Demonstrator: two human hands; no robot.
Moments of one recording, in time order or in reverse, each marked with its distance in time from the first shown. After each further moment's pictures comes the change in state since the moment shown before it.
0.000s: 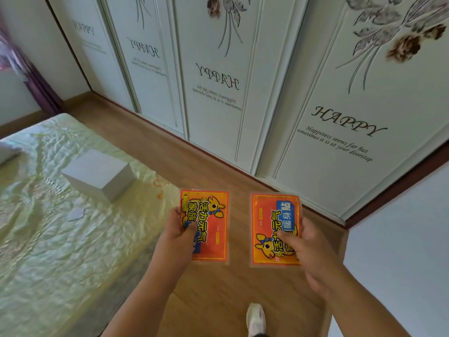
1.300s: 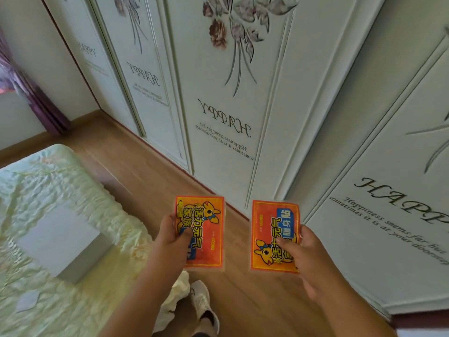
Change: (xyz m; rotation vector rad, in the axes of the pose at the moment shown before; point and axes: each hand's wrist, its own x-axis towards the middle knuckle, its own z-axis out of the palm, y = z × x) left_hand 0.412 0.140 0.127 0.041 0.145 -0.078; right_hand 0.436 -0.204 0.007 0.016 -0.066 0.033
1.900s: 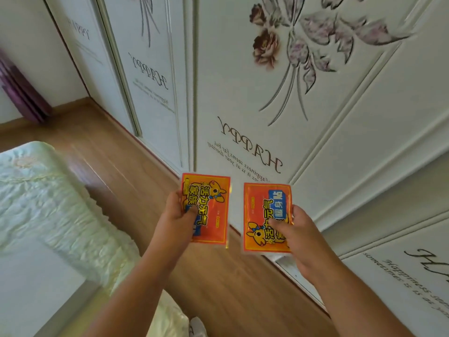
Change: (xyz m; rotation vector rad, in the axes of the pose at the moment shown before) left_hand 0.267 0.104 -0.050 0.007 -0.033 0.067; right_hand 0.197 -0.156 0.164 -0.110 -0.049 -0.081
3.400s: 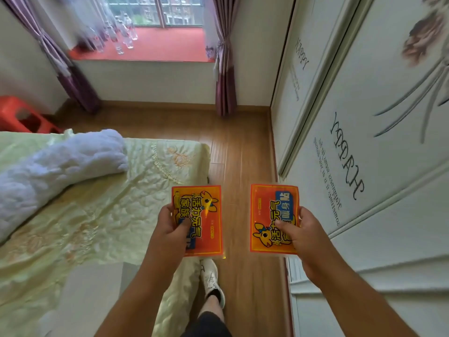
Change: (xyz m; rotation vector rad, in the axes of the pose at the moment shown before) left_hand 0.409 0.080 -0.270 -0.394 0.899 -0.181; right_hand 0.484 -0.274 0.485 -0.349 -0.814 -0.100
